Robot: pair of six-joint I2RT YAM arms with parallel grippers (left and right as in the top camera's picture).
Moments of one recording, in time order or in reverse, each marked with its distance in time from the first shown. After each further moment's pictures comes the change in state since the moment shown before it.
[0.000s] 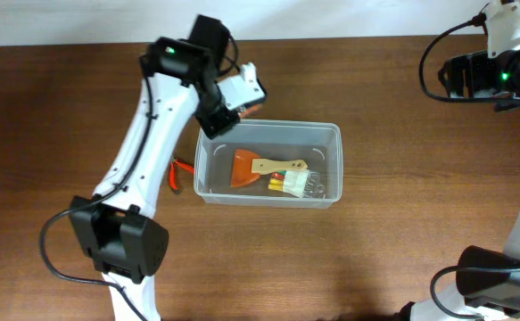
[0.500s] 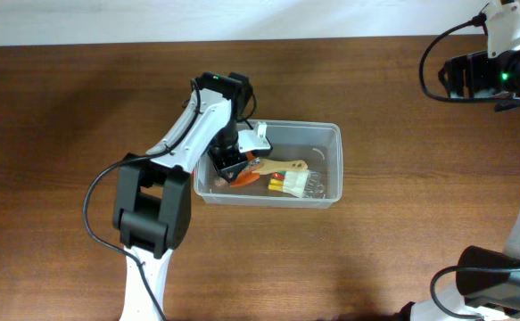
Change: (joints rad) left arm -0.045 0.211 -0.222 0.011 -0.029 0.053; right arm 0.000 0.000 0.000 0.000 0.000 0.000
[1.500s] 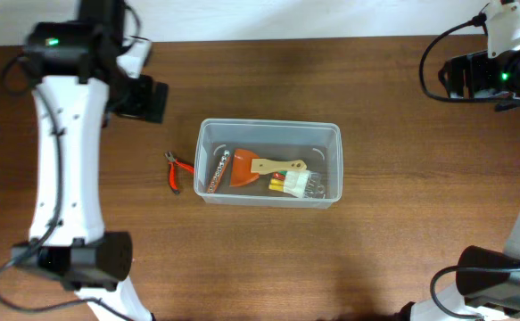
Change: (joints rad) left arm 0.332 -0.316 0.454 -0.262 -0.175 -0.709; right arm 0.000 0.000 0.000 0.000 0.000 0.000
